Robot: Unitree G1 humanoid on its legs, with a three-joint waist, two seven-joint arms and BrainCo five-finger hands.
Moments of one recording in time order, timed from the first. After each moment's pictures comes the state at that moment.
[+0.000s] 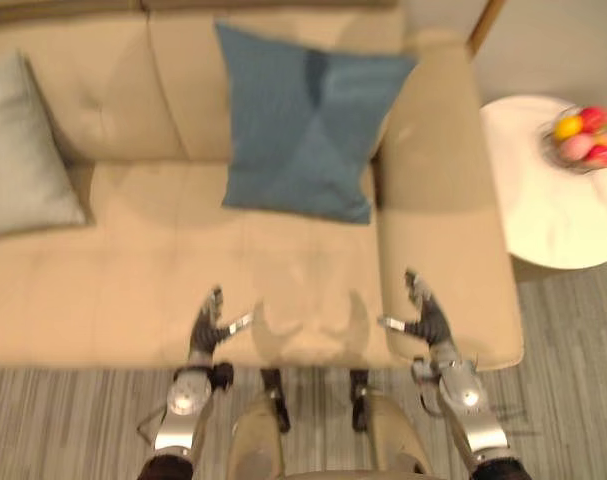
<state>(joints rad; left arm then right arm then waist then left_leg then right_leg) 0.07 0.21 -0.03 0.57 -0.06 -0.23 0.06 0.10 -0.21 0.08 0.38 -0.04 -0.22 -0.05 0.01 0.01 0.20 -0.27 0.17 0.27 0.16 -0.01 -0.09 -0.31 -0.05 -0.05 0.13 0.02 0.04</state>
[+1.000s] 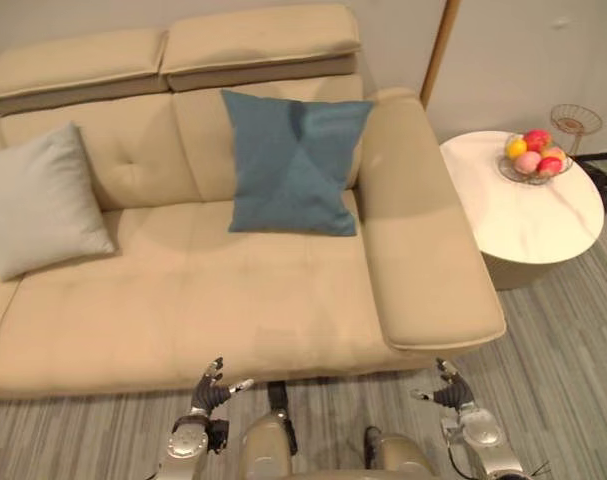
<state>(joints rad) 0.14 0.16 0.03 0.70 0.01 -0.18 0.03 0.05 -0.22 -0.09 0.80 -0.10 -0.15 -0.06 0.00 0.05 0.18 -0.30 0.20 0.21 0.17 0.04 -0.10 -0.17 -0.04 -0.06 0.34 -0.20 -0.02</state>
